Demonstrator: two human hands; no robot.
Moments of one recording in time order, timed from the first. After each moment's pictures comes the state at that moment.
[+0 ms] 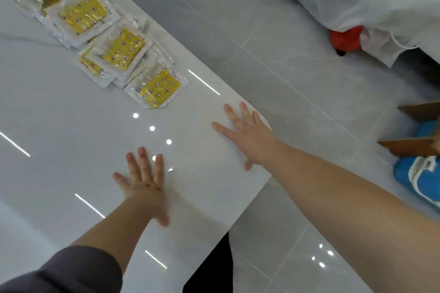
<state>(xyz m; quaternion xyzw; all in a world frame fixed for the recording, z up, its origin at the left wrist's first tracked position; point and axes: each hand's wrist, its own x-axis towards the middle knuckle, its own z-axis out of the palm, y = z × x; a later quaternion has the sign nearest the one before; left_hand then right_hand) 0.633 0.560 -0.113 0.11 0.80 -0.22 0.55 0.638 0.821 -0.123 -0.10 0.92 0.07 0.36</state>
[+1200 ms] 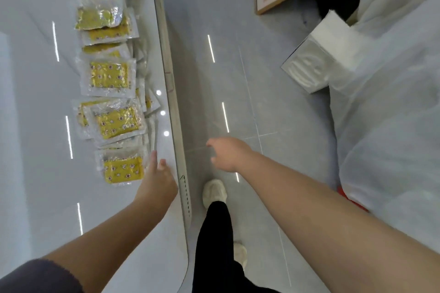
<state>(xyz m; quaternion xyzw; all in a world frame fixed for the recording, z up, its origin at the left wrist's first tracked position) 0.431 0.768 -0.078 0.19 0.83 -0.27 0.44 0.304 0.917 -0.105 -0.26 0.84 -0.06 0.48</state>
